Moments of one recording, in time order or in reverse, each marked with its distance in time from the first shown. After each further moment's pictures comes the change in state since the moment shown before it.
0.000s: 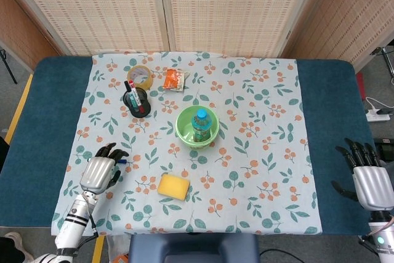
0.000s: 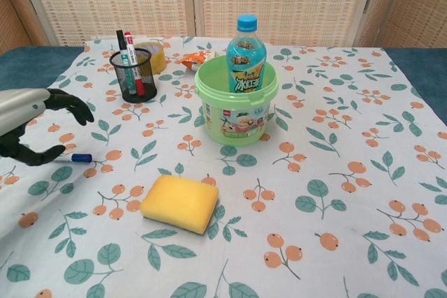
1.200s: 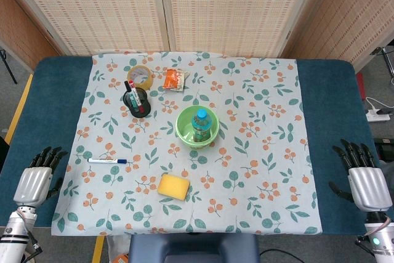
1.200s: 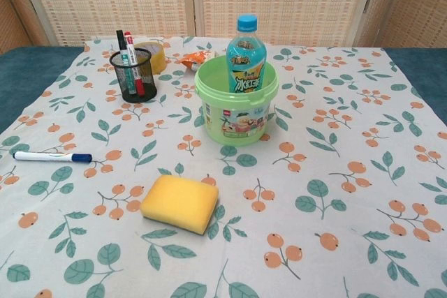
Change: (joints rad) left arm 0.190 0.276 0.090 0.078 0.108 0.152 -0.311; right arm 0.001 -0.012 -0.007 -0.016 -0.010 0.005 -0.060
